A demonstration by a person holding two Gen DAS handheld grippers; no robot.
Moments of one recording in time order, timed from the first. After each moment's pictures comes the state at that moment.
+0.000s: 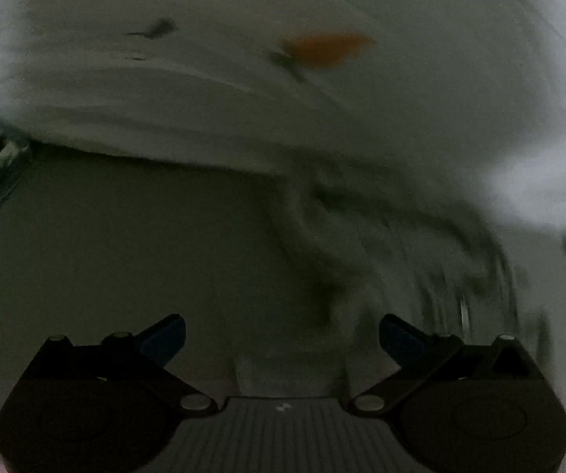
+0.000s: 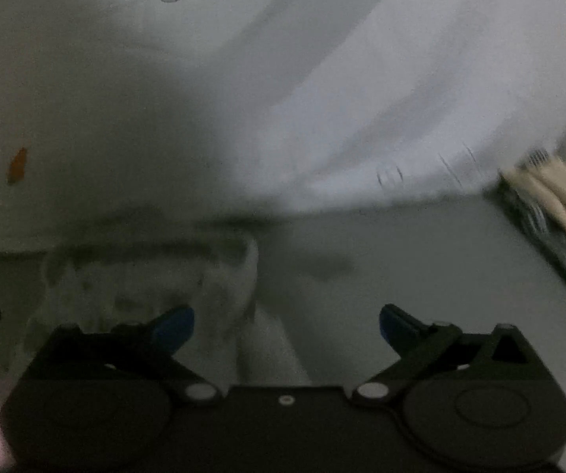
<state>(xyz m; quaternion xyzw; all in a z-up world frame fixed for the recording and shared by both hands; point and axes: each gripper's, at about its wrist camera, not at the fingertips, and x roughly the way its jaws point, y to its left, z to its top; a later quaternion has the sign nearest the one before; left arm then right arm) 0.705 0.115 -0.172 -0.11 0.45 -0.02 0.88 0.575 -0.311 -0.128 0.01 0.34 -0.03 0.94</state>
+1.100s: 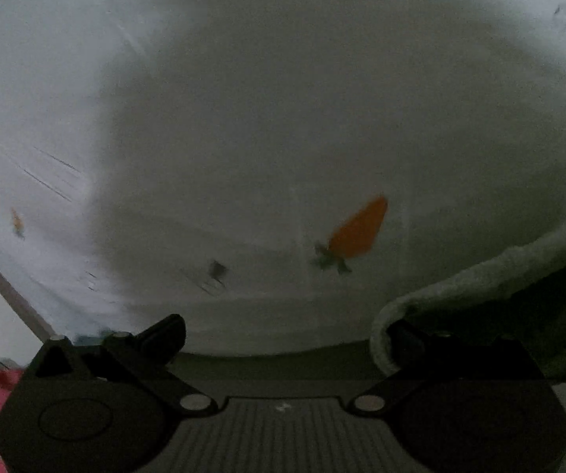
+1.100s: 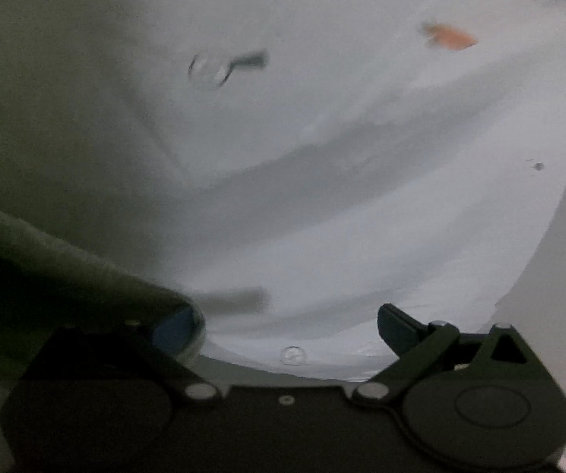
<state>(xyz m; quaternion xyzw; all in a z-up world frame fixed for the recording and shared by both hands) 0.689 0.005 -0.098 0.19 0.25 0.12 0.94 0.601 -0.243 -0.112 -0.25 0.18 -0.15 0.94</state>
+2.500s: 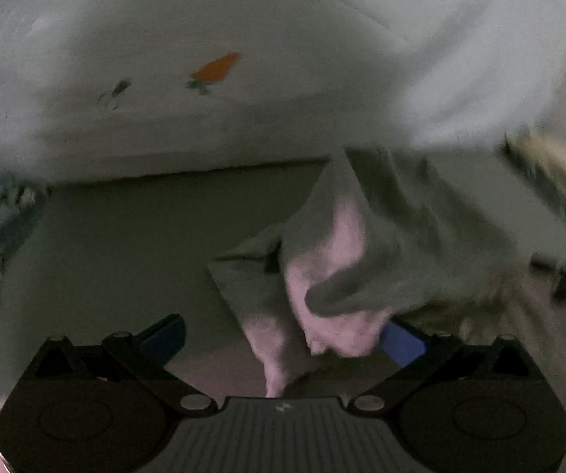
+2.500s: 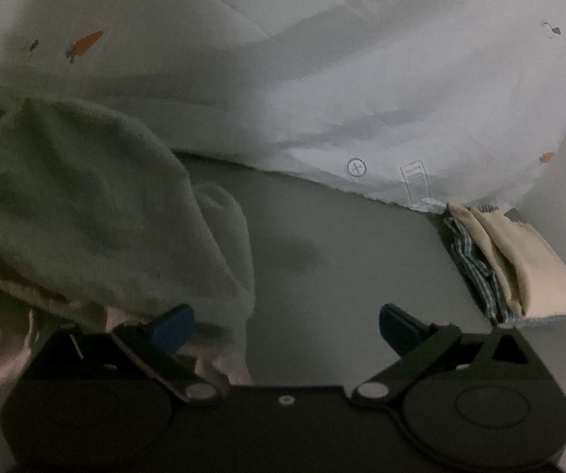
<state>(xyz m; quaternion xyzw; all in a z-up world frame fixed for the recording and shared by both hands) 0.500 0.056 -0.119 0.00 0.41 -0.06 0.91 0.462 -0.278 -0.175 -0.16 0.34 -0.04 0.93</state>
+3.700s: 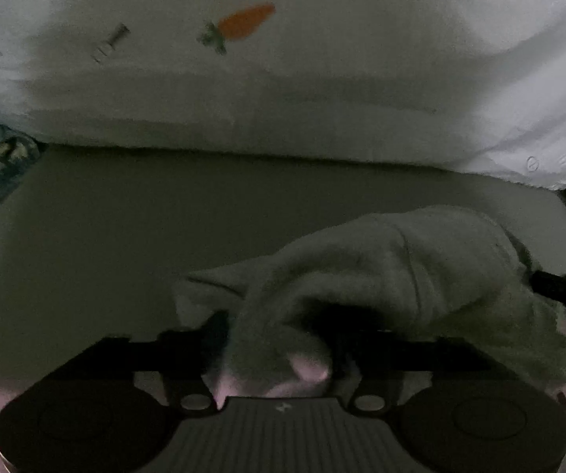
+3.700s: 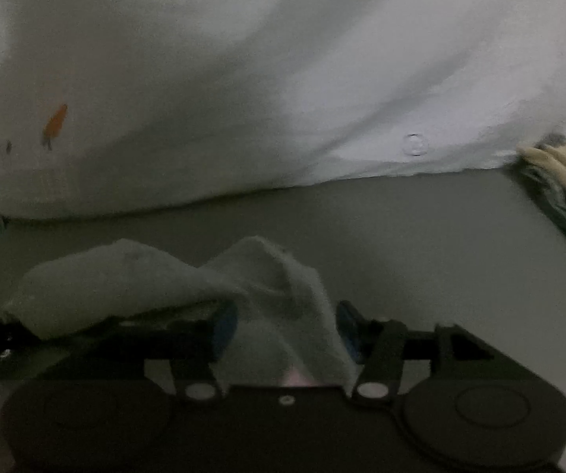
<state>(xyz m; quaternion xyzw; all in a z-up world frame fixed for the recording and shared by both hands) 0.525 0.003 -0.169 -0.03 0.42 -0.02 0.90 0.513 -0.281 -0.174 0.04 0.36 0.00 0.93</state>
